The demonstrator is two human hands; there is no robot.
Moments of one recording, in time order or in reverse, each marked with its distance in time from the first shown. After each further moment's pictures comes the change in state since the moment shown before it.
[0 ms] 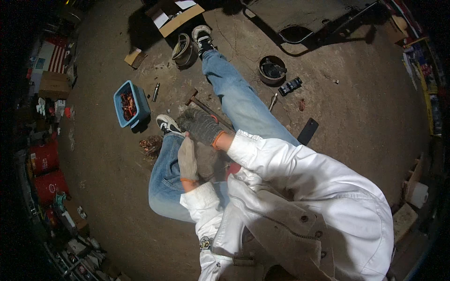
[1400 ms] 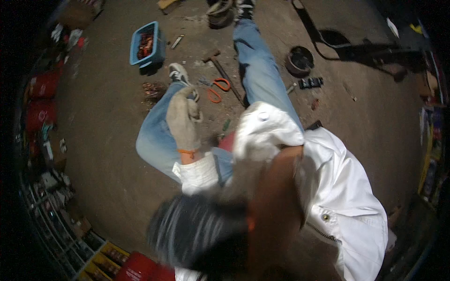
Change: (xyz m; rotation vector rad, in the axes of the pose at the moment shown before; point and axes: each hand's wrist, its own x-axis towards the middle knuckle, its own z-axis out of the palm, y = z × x) left_hand -0.048 0.117 0.017 -0.242 0.454 0.020; right_hand -0.104 -0.141 -0.035 -0.559 -0.304 -0.900
